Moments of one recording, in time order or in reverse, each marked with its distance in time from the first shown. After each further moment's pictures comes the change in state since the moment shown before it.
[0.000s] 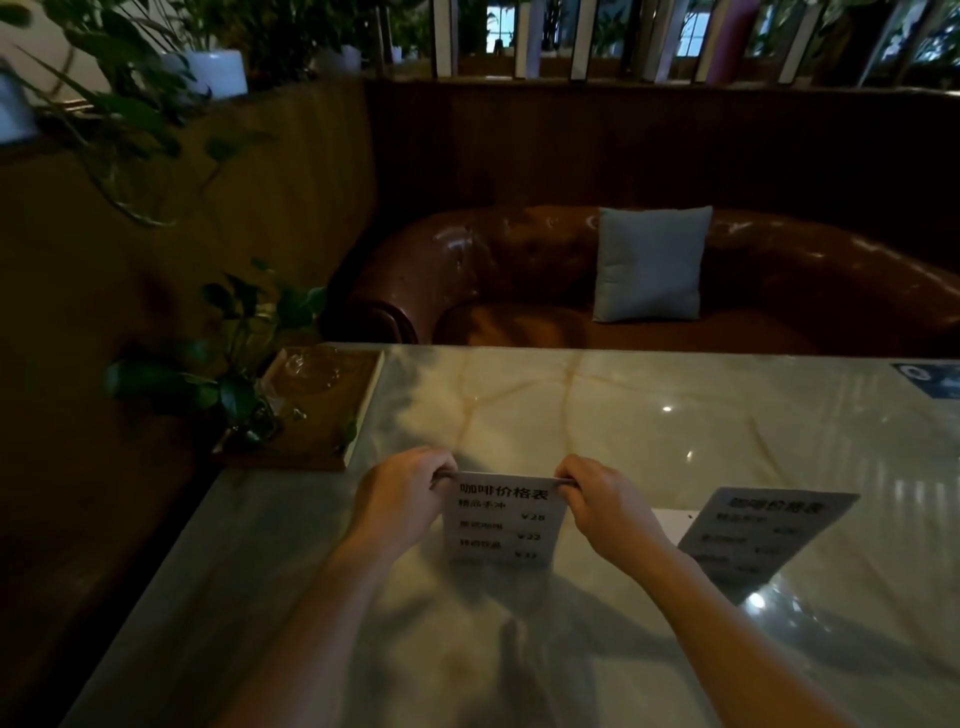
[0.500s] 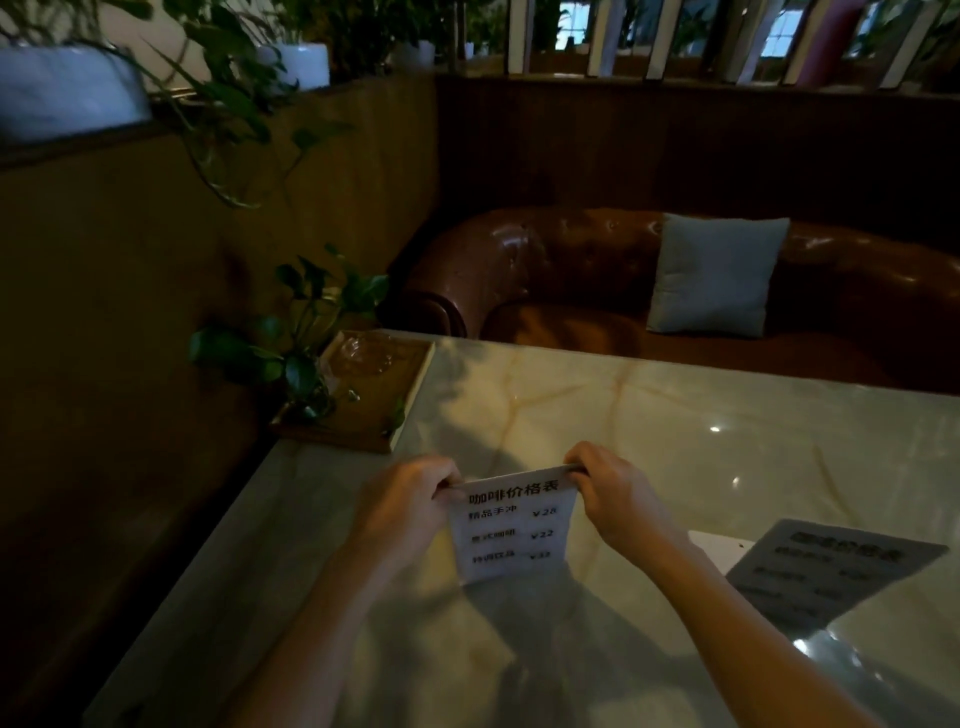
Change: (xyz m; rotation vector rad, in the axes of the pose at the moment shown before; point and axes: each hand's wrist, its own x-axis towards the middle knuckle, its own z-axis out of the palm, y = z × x) left_hand -0.034 -0.019 -0.020 -0.077 0.023 -0.139; right_hand 0.021 -0.033 0.007 -0.002 -0.015 -0.162
